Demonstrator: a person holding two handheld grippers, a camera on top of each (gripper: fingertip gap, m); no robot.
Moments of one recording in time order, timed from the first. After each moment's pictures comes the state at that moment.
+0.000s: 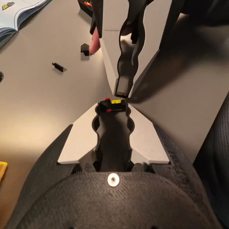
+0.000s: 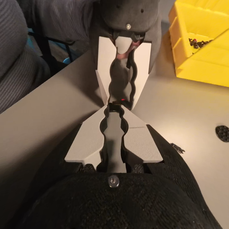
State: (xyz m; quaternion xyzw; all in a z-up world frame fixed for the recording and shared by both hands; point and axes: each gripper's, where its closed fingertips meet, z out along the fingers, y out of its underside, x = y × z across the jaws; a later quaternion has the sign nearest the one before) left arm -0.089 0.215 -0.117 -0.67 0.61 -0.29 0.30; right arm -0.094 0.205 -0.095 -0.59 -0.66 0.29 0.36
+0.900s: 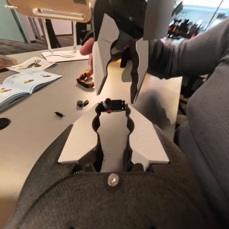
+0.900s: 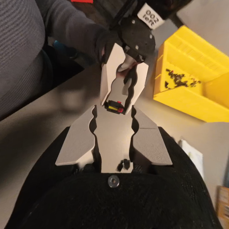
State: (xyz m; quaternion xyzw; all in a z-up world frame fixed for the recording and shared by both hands) left arm -0.077 0.195 -0.033 -0.56 0.54 -0.49 0.40; right arm -0.093 0.193 -0.022 -0.53 -0.73 0.21 0.37
